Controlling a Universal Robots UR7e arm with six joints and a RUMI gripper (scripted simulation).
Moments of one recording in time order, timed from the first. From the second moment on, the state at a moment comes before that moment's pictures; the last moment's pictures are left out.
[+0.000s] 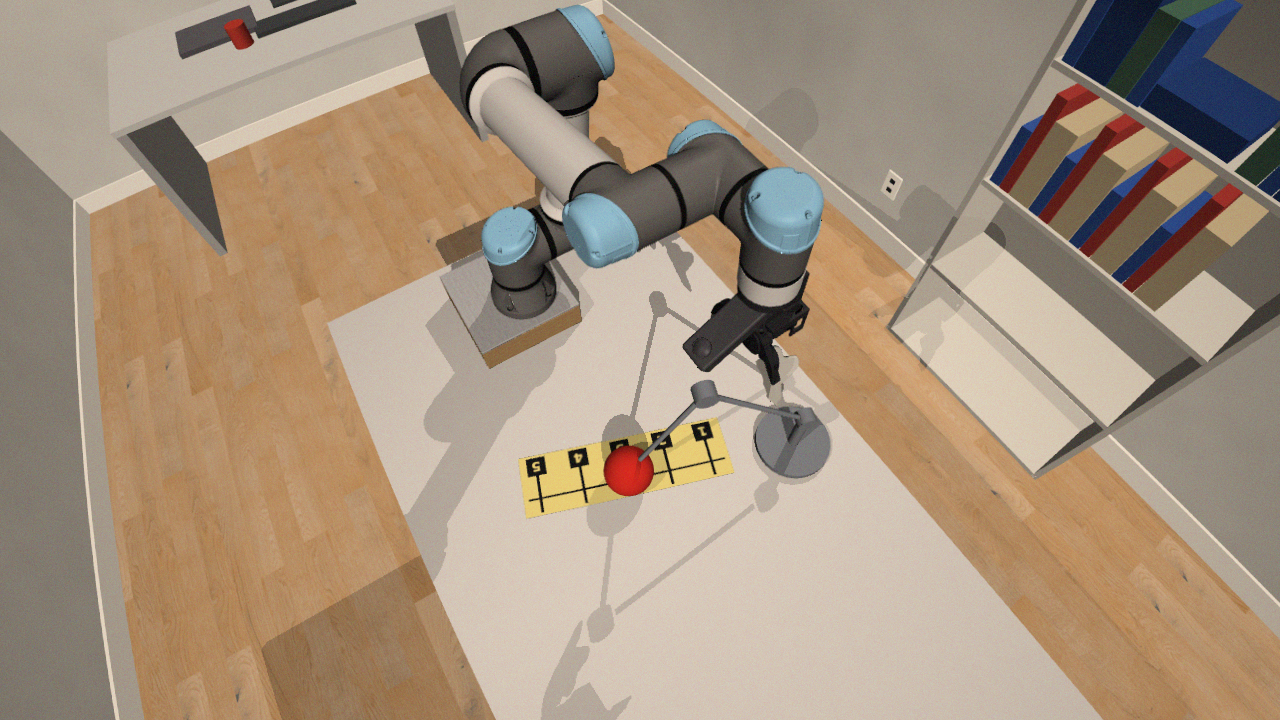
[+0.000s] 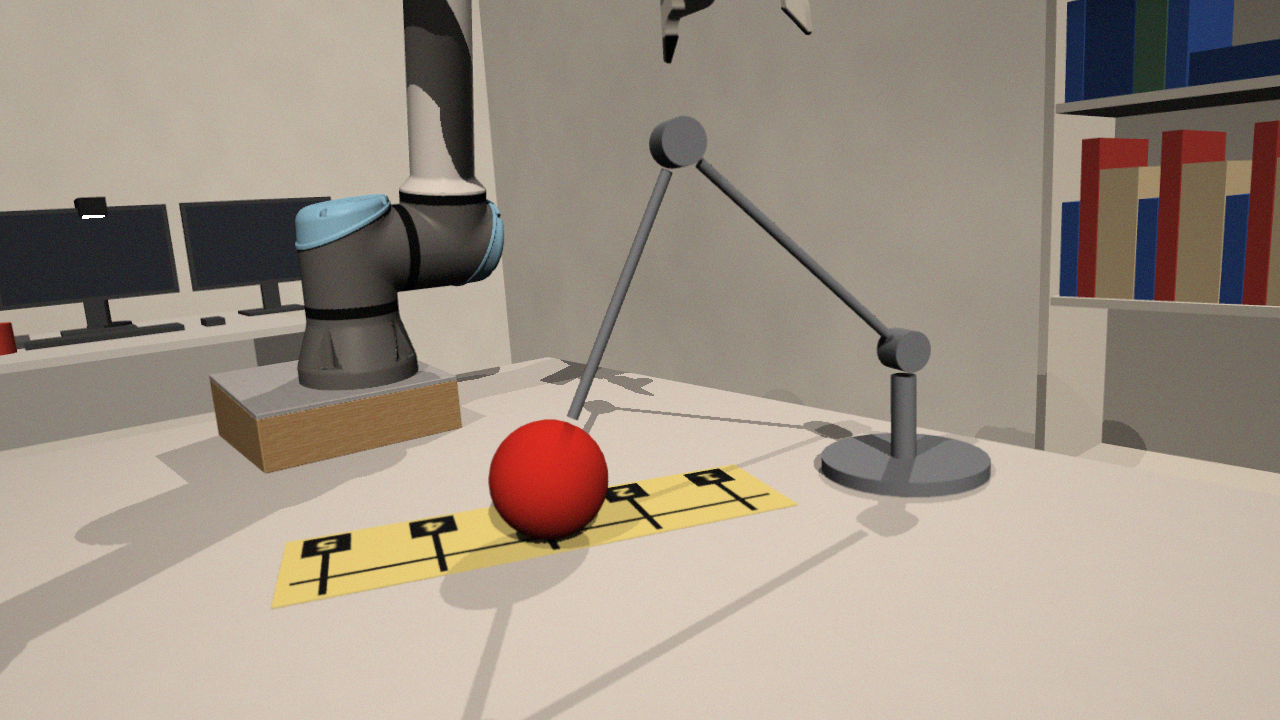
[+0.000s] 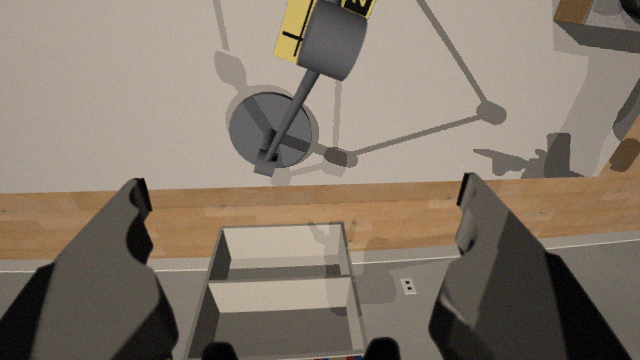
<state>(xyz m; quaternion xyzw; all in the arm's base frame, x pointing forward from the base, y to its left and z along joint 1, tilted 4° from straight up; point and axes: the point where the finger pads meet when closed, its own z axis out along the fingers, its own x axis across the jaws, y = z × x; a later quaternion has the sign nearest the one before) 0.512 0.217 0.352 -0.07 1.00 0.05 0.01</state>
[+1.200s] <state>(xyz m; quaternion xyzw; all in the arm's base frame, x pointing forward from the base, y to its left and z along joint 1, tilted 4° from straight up) 0.516 0.217 0.283 -0.07 1.00 0.05 0.01</state>
